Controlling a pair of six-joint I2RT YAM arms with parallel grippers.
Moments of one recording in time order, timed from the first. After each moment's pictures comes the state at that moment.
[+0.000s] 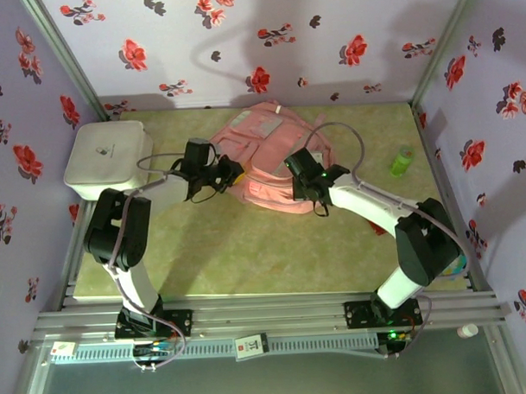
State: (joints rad) left arm -0.40 1.80 1.08 0.03 0.51 -1.05; right arm 0.64 1.60 1.13 -0.61 0.33 0.54
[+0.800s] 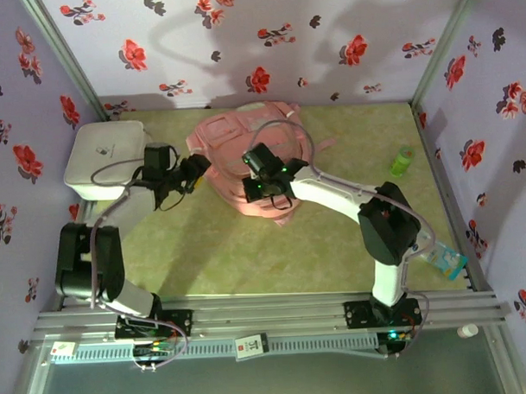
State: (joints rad) left arm -0.20 1.50 0.89 -0.08 0.43 -0.99; right arm 0.82 1.87 1.45 -0.52 -0.02 0.43
